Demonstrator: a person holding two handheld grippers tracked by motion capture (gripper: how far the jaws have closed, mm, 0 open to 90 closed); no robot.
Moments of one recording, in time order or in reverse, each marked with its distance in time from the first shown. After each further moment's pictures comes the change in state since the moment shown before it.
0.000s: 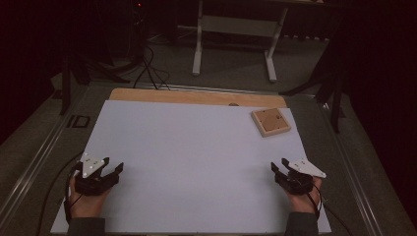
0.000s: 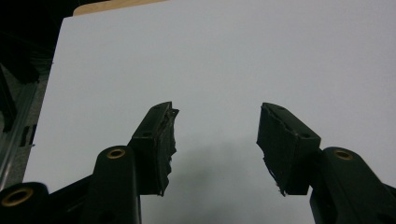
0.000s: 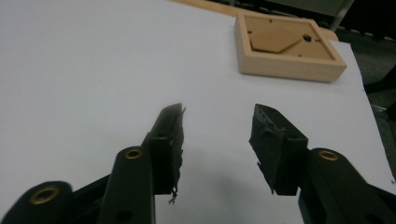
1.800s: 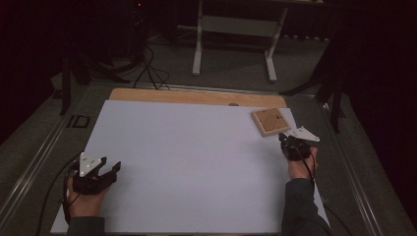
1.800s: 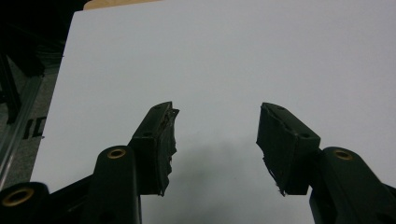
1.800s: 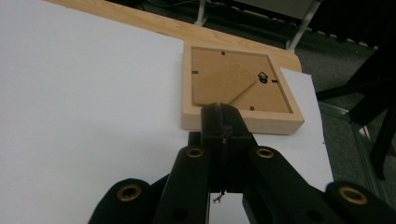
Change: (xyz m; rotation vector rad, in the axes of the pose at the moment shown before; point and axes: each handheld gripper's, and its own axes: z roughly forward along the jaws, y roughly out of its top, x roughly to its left) left arm 0.006 -0.002 0.002 -0.001 0.022 -0.036; right arm -0.044 0.053 0.068 0.028 -0.112 0.000
